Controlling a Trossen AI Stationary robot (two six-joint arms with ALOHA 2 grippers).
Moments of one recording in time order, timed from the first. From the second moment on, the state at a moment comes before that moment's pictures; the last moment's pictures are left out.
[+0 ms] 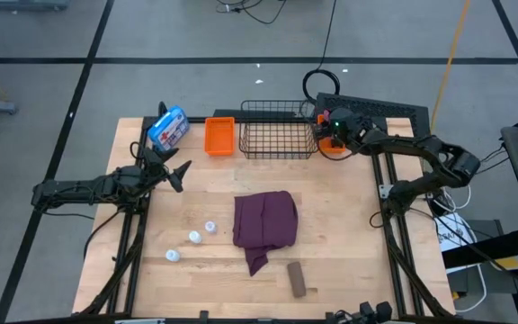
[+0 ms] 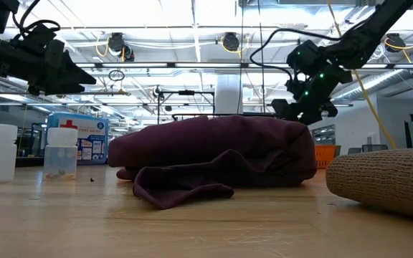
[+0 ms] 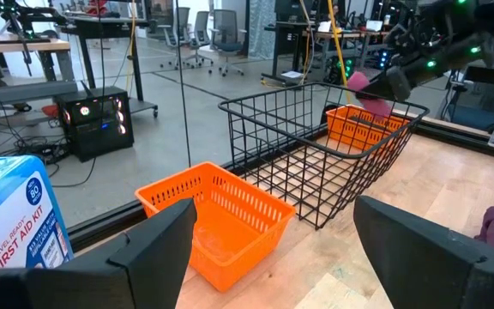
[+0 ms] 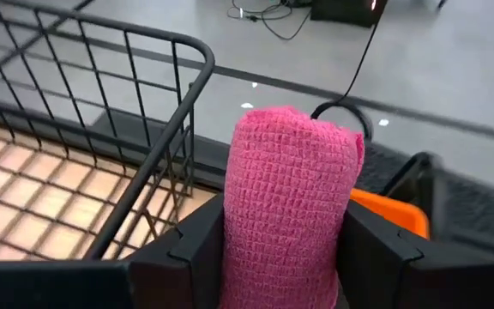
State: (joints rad) left arm 0.04 0.12 0.12 -0.13 -0.68 -0.16; right arm -0.74 1.41 0.66 0.10 0.47 0.29
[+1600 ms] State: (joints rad) left arm 0.04 0.12 0.12 -0.13 -0.68 -0.16; right arm -0.81 1.31 0.66 -0.07 0.39 0.37
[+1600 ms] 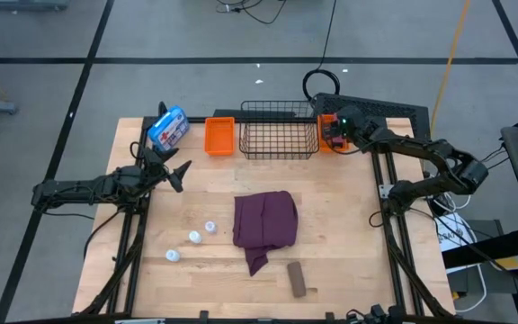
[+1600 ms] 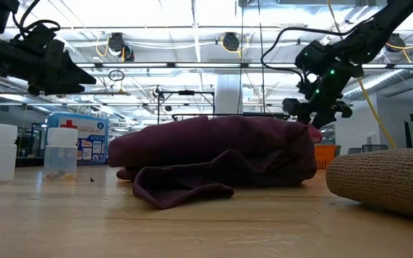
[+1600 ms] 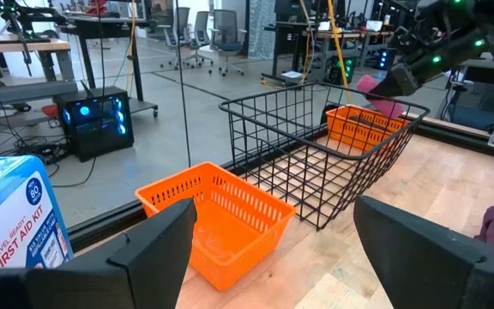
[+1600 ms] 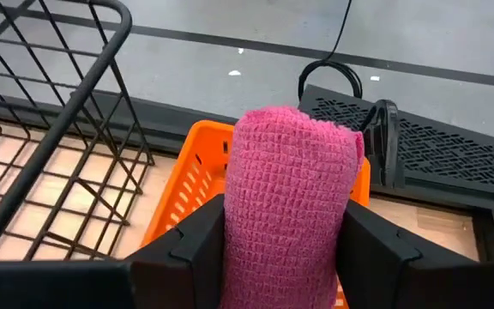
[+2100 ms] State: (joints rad) left arm 0.04 0.12 0.12 -0.13 -0.68 -0.16; right arm -0.78 1.31 0.52 0.14 0.36 0.37
